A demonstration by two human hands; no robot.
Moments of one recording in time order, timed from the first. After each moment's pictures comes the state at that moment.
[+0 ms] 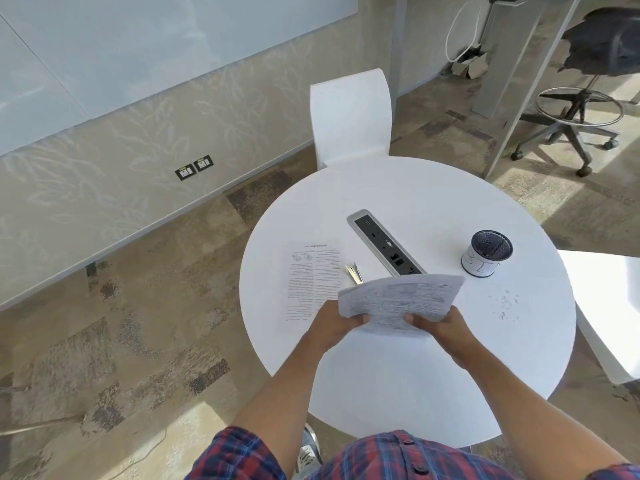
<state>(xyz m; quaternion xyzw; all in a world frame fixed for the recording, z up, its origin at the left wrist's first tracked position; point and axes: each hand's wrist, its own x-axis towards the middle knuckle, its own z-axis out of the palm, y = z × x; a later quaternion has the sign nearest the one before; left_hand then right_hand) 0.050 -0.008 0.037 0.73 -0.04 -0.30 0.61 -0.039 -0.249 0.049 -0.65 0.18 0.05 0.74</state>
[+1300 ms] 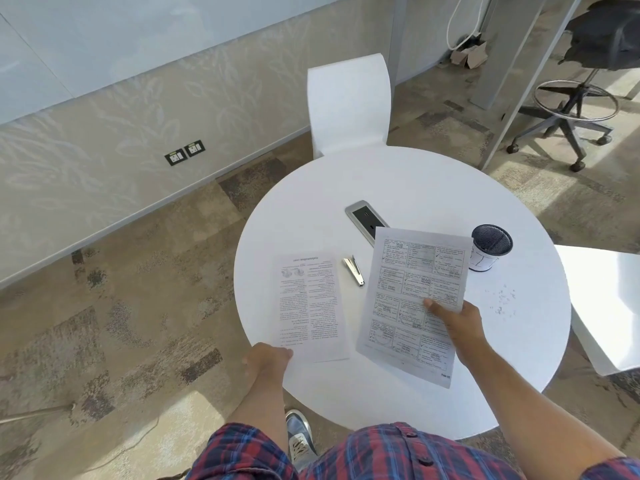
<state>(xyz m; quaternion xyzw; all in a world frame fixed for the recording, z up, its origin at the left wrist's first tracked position) 0.040 0.115 -0.100 0.83 0.39 -0.27 0.28 -0.038 -0.261 0.033 -0.63 0.36 -0.03 0.69</state>
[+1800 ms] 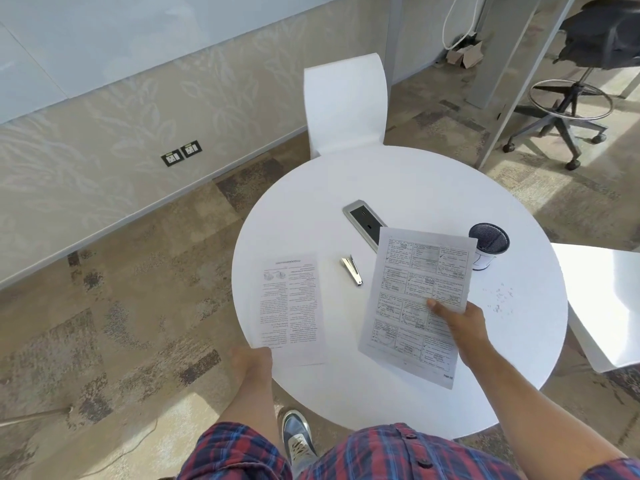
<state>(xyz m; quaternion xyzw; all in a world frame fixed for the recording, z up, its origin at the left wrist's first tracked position) 0.022 0.117 -0.019 0.79 0.45 -0.17 0.39 -0.044 -0.266 0.034 -0.63 0.39 -0.03 0.67</state>
